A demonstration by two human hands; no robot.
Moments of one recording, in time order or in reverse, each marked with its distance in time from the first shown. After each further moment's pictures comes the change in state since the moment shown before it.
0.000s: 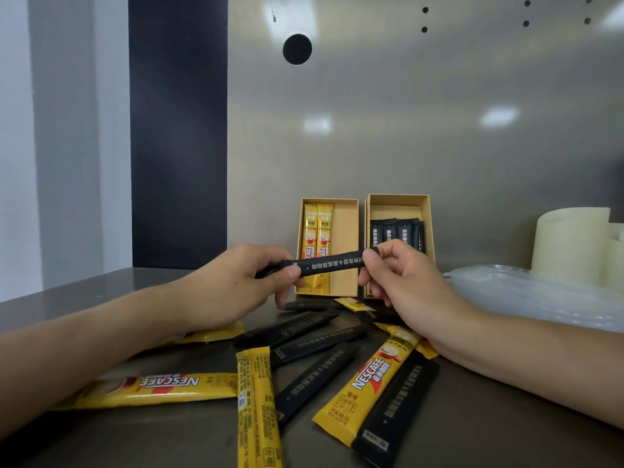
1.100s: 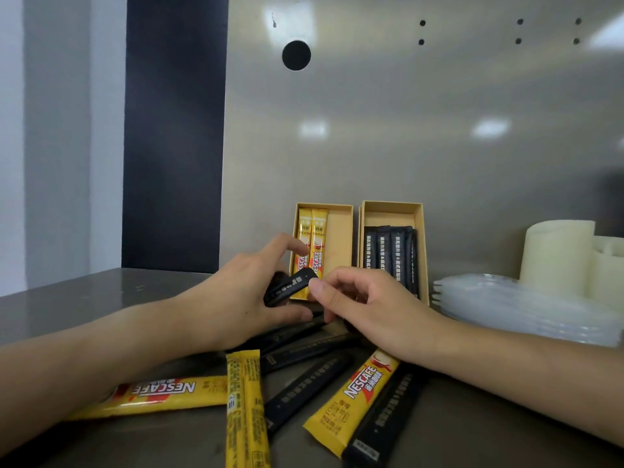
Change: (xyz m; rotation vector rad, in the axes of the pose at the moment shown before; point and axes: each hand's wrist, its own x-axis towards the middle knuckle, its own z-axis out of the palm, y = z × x) left_hand -0.002 0.010 0.012 0.165 0.041 0.140; right_hand -0.010 -0.013 0.008 -0.186 -0.369 -0.231
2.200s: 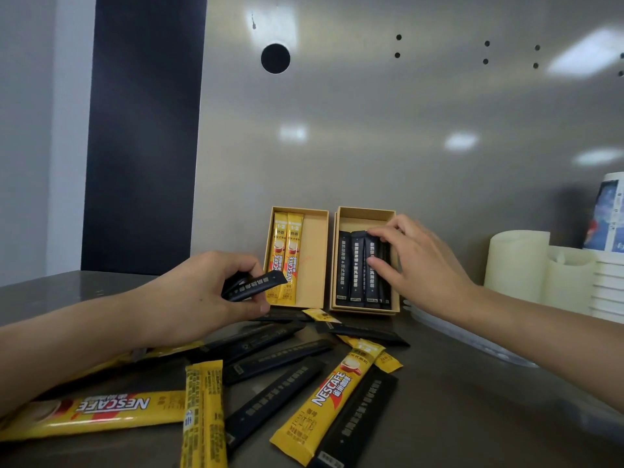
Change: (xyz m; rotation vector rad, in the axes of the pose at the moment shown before) left_hand 0.002 -0.005 -0.009 -0.110 -0.012 -0.123; right_hand 0.016 0.068 -0.095 -1.005 0.377 -0.129
